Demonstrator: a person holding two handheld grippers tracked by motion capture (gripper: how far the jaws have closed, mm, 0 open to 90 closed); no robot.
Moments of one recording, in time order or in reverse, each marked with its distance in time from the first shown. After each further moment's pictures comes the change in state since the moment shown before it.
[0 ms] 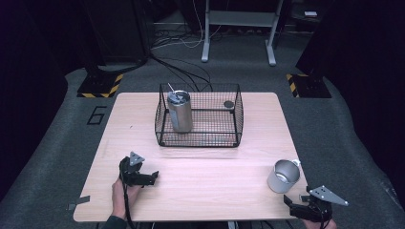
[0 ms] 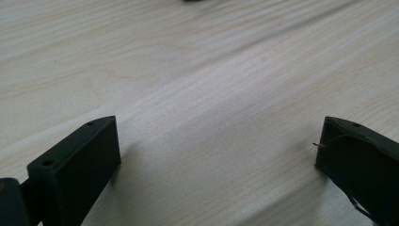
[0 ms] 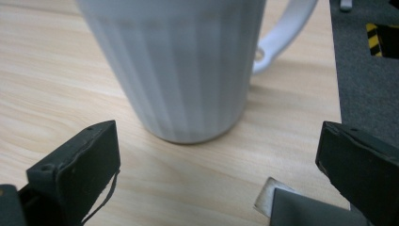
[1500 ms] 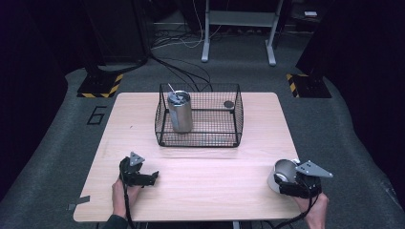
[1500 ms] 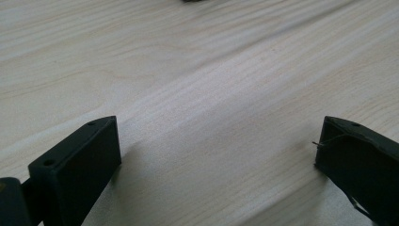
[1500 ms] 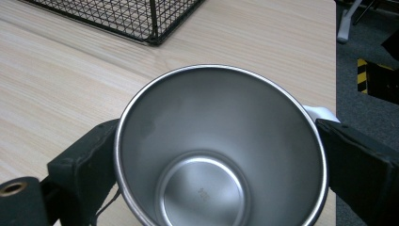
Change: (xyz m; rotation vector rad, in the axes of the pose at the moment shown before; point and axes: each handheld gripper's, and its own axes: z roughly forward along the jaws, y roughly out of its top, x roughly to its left) left arm -0.001 0.000 0.000 0.000 0.002 0.005; right arm 0.025 0.080 0.019 0.016 -0.015 -0.162
